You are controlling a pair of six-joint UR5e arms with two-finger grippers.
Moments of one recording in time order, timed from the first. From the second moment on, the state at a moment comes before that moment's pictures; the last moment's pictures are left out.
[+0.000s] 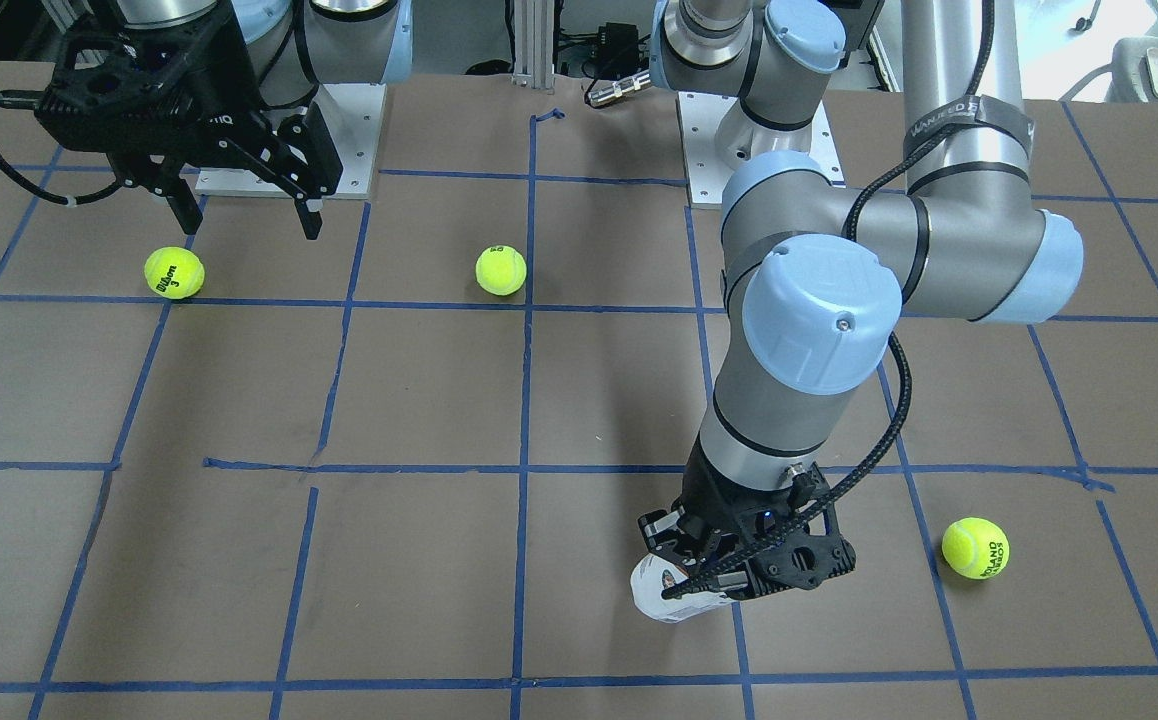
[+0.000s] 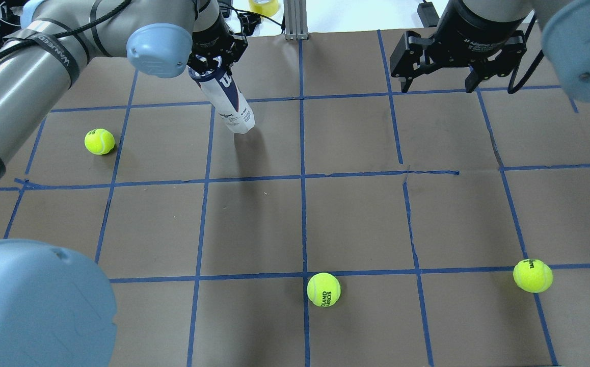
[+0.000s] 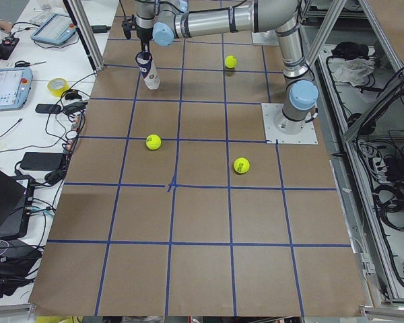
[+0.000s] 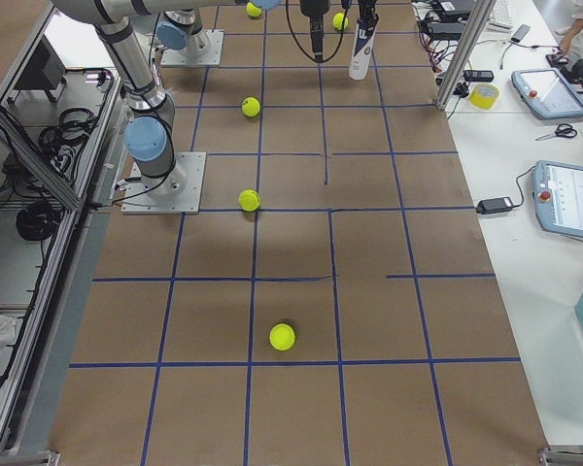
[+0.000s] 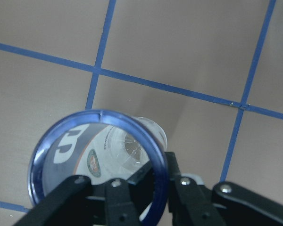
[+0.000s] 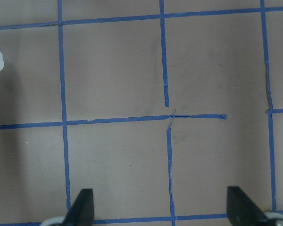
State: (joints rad) left arm -1.69 -2.07 -1.32 -1.11 1.57 -0.38; right arm 1.64 -1.61 1.53 -1.65 -1.57 0.12
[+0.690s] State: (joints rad) left arm -1.75 -2.04 -1.38 -1.10 1.65 -0.39; right arm 1.64 -1.61 1.53 -1.65 -1.57 0.12
